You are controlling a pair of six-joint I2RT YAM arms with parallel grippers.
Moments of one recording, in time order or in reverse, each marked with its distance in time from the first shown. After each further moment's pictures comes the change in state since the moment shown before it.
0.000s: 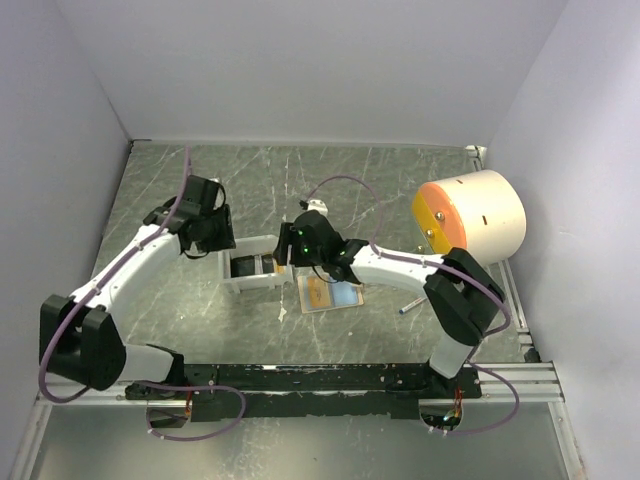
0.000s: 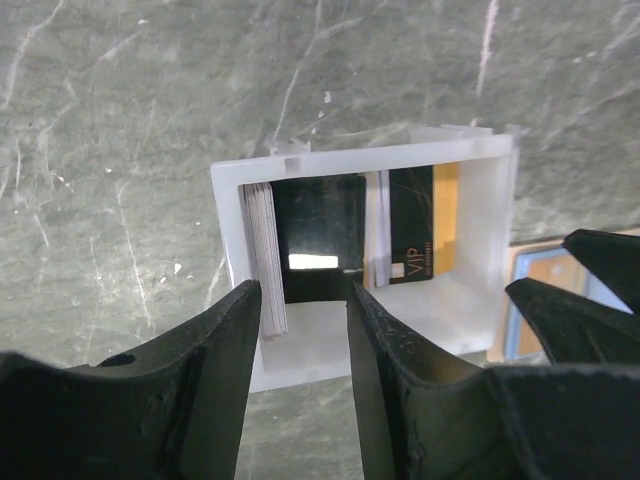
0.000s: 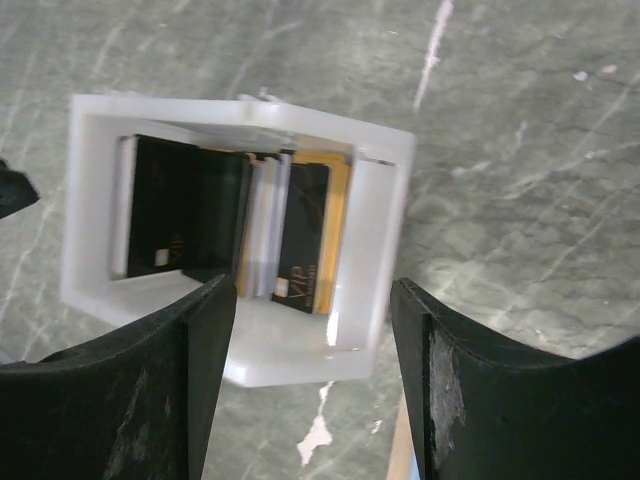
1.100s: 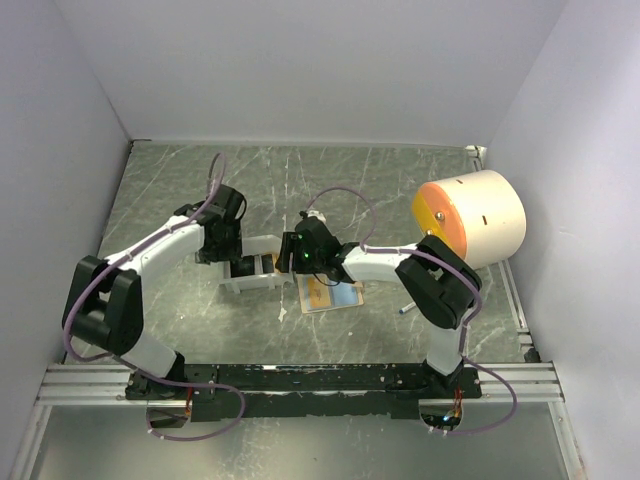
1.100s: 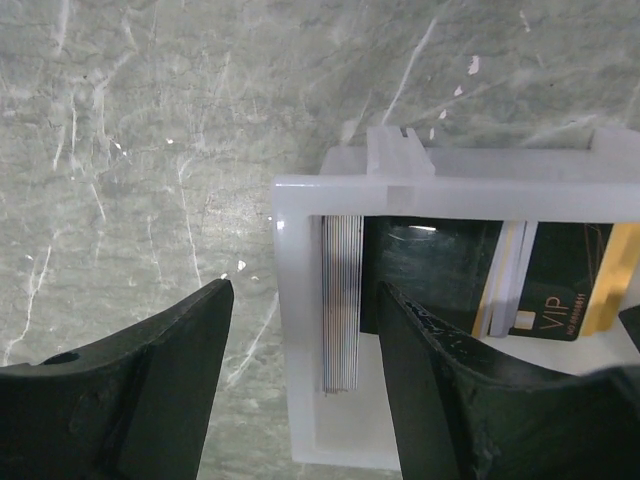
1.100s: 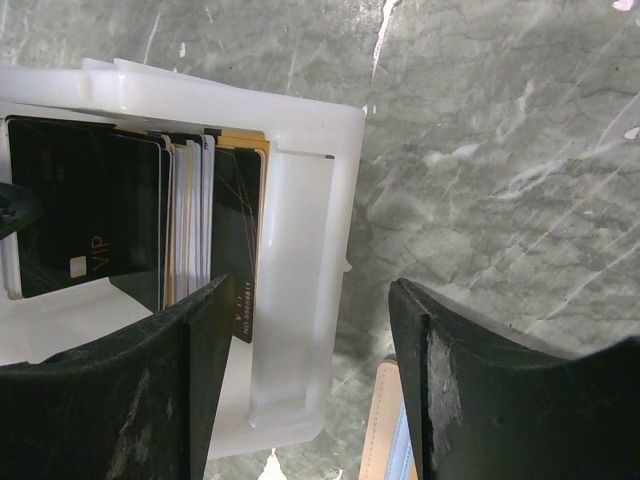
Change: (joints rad) left arm -0.092 0.222 0.007 -0.056 -0.262 -0.017; right arm -0.060 0.169 -0.040 0.118 -0.120 0.021
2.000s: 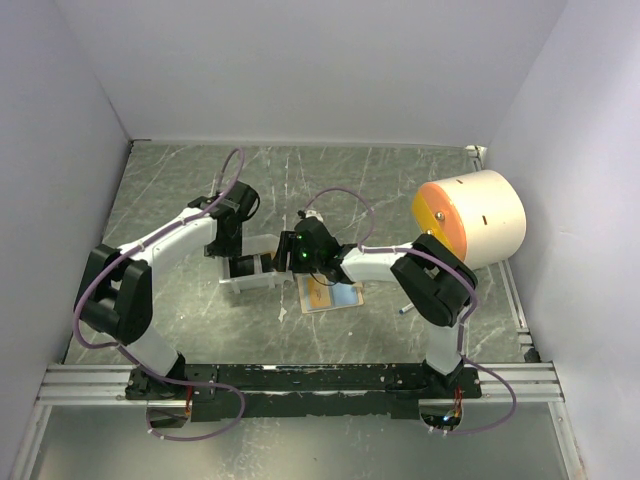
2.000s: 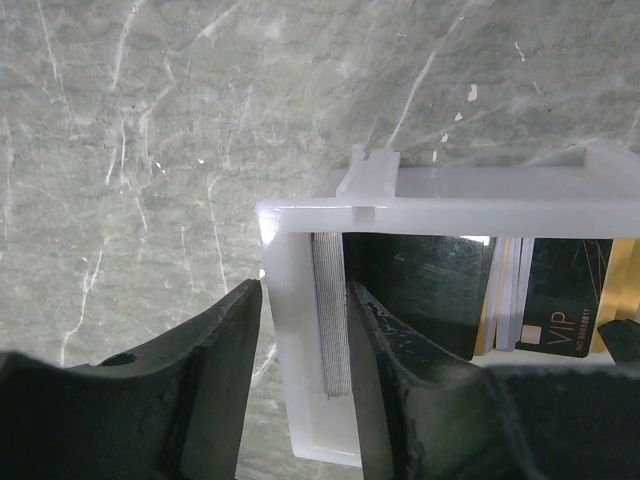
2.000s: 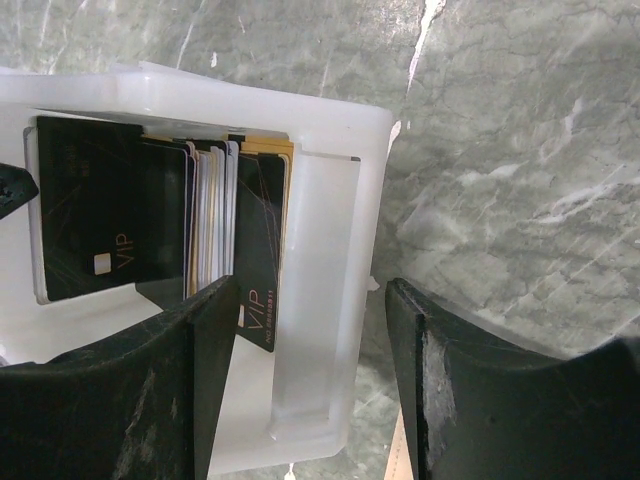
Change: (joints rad) left arm -0.063 0.076 0.101 -0.071 -0.127 0.000; right arm 0.000 0.029 -0.002 0.077 -0.037 0.021
